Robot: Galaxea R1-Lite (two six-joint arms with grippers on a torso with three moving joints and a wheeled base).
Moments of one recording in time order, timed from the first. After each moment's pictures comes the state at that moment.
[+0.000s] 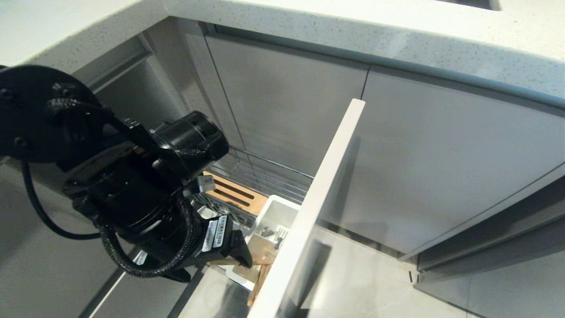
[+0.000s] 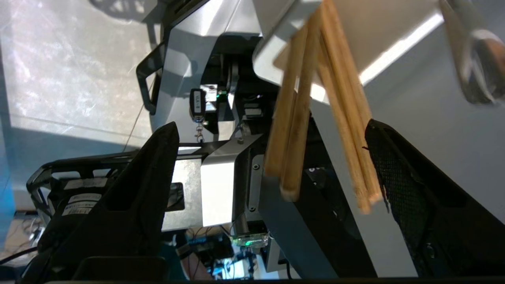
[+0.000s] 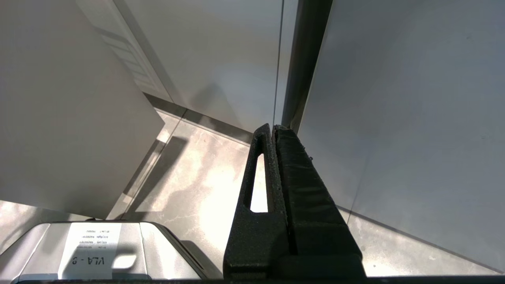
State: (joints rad) left arm -0.71 1.68 -1.49 1.07 0.00 -0.74; right arm 0.01 0.00 0.00 0.00 0.00 0.02
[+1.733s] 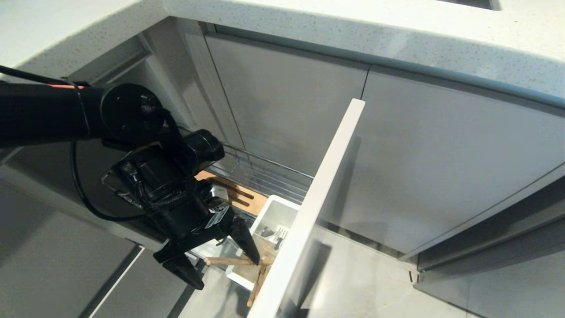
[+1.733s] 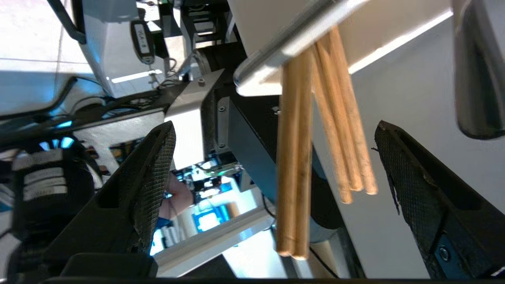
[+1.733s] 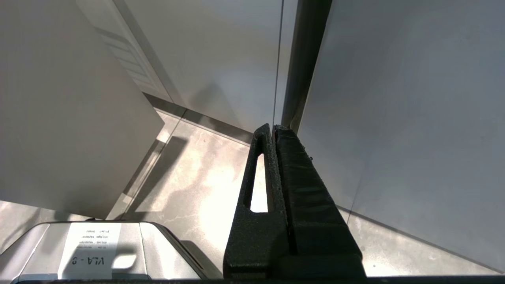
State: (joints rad) left arm -0.47 1.90 -1.66 1.29 -0.46 -0.46; right arm 0.01 0.00 0.00 0.00 0.00 0.02
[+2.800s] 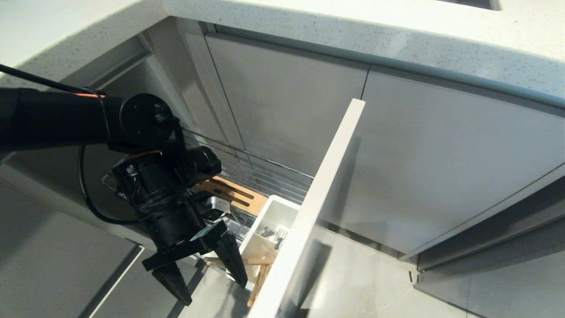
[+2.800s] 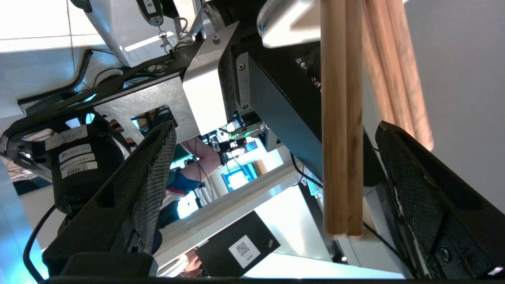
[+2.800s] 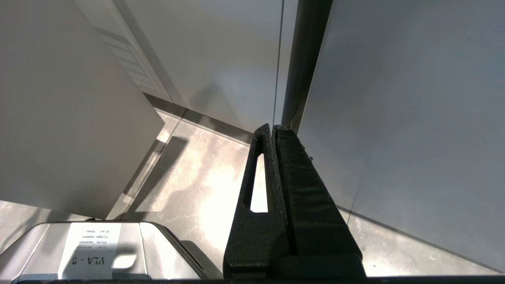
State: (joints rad) left arm -0.44 1.95 -1.68 1.46 -0.51 -0.22; right arm 0.01 0.00 0.00 0.00 0.00 0.02
